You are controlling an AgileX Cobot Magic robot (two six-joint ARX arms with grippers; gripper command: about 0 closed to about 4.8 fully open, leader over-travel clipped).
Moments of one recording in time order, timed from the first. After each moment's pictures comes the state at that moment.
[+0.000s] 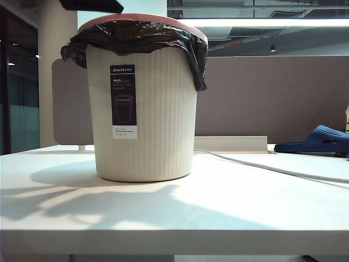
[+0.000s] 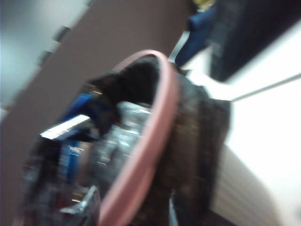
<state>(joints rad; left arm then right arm) -0.58 0.98 0.77 0.12 0.10 0.84 0.83 1.28 1.25 -0.35 -0.07 -0.43</state>
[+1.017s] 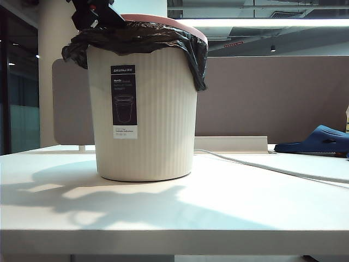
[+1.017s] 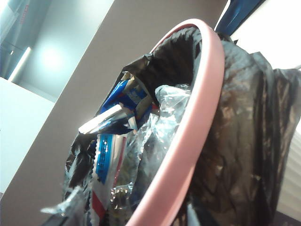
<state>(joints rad) -0.58 1.08 0.77 0.28 -0.06 1.00 0.83 1.28 1.25 -0.38 -0.08 -0.26</state>
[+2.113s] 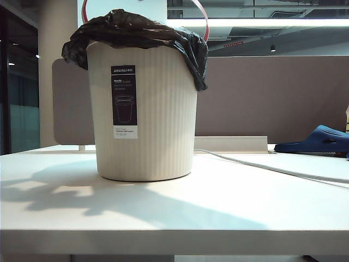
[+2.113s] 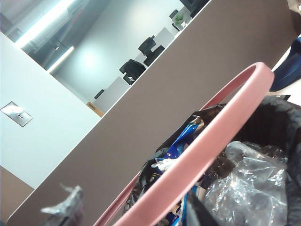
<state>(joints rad) -0.58 1.09 0.88 0.36 -0.10 0.84 0.83 1.43 1.25 -0.09 -0.02 -0.70</state>
